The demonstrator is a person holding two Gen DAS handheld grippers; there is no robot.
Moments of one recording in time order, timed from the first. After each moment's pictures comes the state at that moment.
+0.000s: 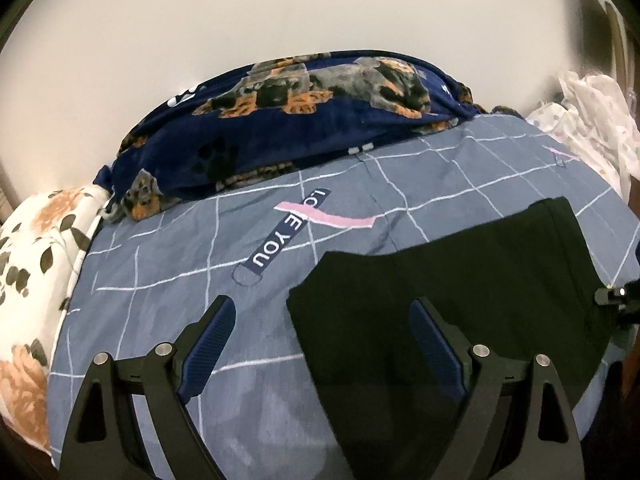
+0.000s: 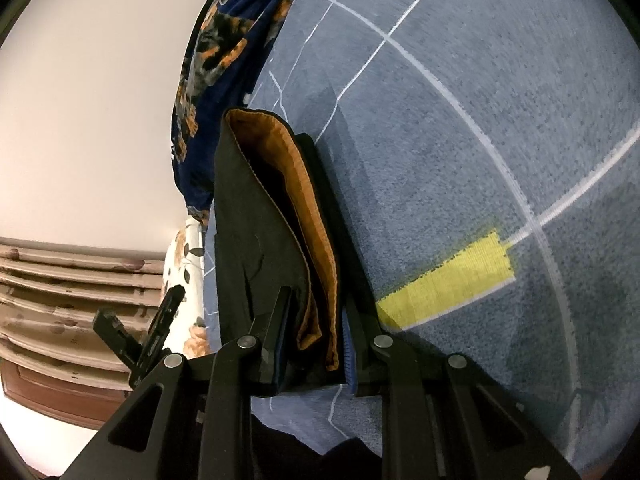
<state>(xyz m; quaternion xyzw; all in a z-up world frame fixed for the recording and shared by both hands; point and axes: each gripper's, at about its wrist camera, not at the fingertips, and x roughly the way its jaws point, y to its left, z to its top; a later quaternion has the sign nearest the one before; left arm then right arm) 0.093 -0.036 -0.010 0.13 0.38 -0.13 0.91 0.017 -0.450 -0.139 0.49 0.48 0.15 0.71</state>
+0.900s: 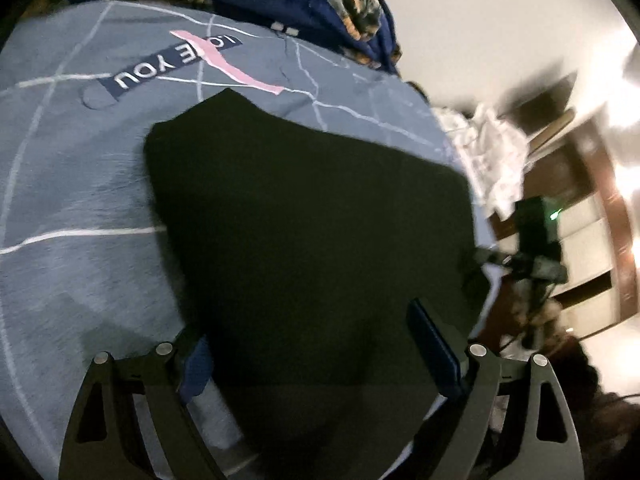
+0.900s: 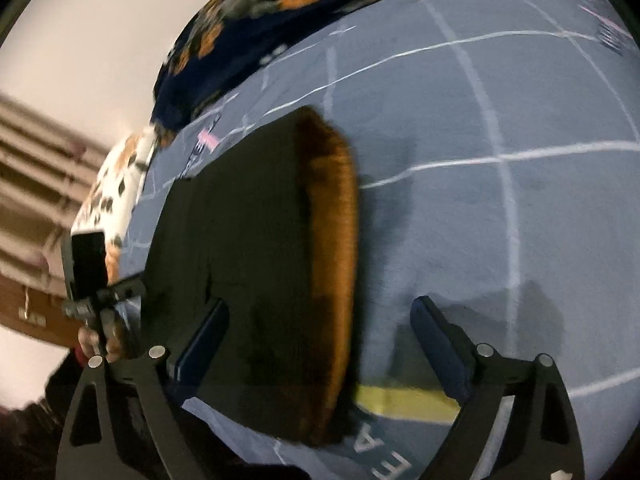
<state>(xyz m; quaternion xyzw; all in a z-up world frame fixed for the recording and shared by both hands) 0.118 -0.007 -0.087 -0.15 0.56 -0.36 0.73 0.087 -0.418 -0.098 0.22 0.56 0.19 0.78</state>
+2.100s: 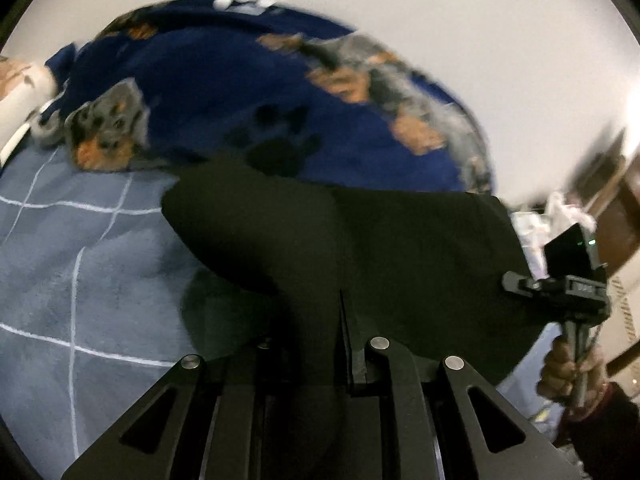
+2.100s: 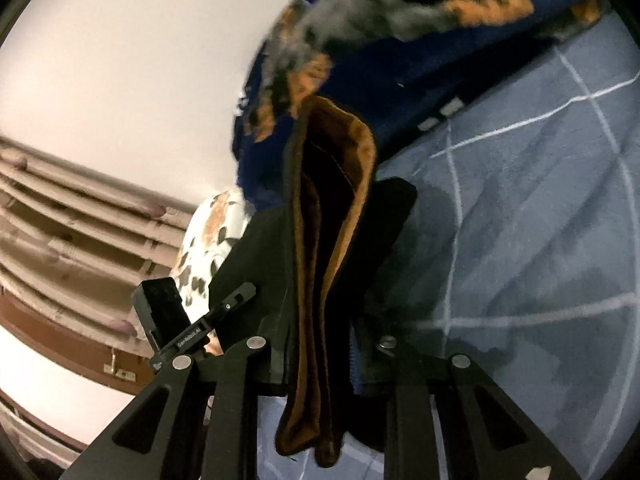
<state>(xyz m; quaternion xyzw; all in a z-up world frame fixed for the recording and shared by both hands) 0.293 0.094 -0.054 -0.11 0.45 -0.21 0.86 0.271 -0.311 -0.090 0.36 0.48 0.30 0.74</state>
